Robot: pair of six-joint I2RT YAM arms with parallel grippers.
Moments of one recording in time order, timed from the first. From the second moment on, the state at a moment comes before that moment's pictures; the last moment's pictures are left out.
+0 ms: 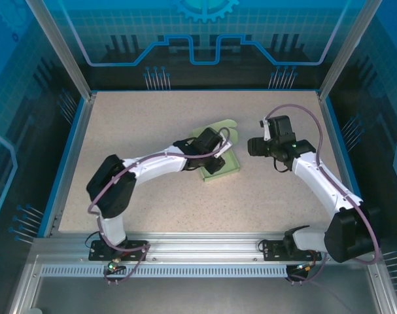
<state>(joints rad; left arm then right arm) -0.76 1.87 1.35 -0.43 0.01 0.05 0.26 1.28 0.99 -0.59 0.04 0.17</state>
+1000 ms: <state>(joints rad) -0.75 1.82 1.38 -0.50 0.03 0.10 0.26 1.30 1.00 -0.56 -0.02 0.11</state>
